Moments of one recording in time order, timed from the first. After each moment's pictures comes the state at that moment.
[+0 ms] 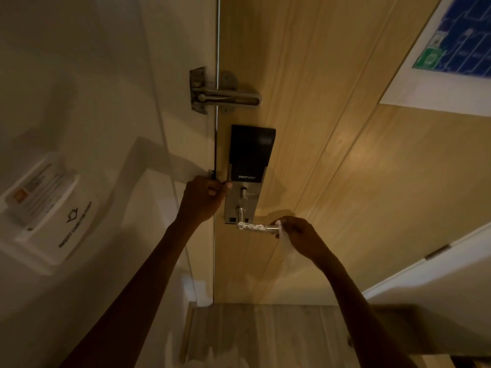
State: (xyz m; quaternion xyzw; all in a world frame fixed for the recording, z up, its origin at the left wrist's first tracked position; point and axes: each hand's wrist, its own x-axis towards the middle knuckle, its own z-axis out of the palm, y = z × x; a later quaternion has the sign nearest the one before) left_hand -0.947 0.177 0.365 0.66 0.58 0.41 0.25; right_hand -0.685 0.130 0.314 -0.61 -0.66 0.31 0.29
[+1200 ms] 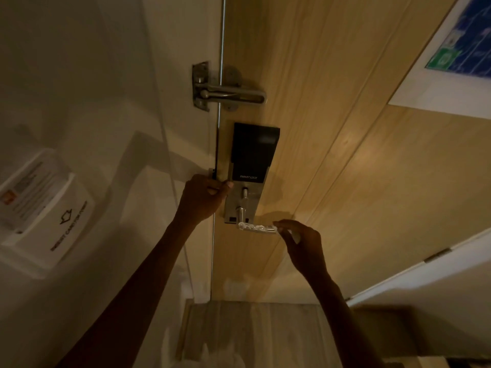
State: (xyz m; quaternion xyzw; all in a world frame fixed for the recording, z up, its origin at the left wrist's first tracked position) left_hand -0.946 0.176 0.369 0.65 0.60 0.40 0.26; right_hand -0.698 0.106 0.307 -0.59 -0.69 0.13 0.40
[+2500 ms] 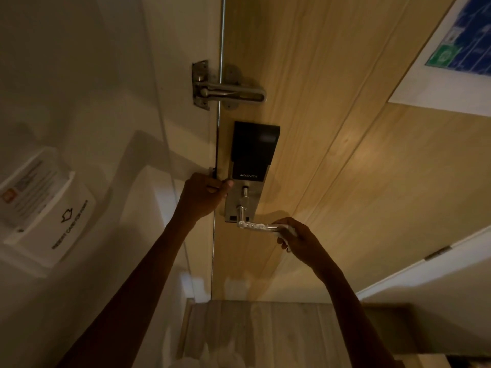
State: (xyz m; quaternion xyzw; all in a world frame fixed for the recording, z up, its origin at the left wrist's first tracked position) left_hand -0.948 0.173 0.375 0.64 0.59 0.38 0.31; right_hand -0.689 0.118 0.310 -0.57 -0.66 0.38 0.30
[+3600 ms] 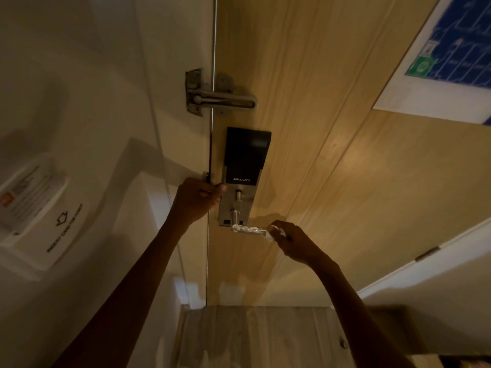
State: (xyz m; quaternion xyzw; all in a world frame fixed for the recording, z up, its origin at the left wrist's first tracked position) left_hand -0.952 0.177 0.368 0.63 0.55 0.41 0.35; right_hand -0.688 0.130 0.317 -0.58 -0.72 0.33 0.20
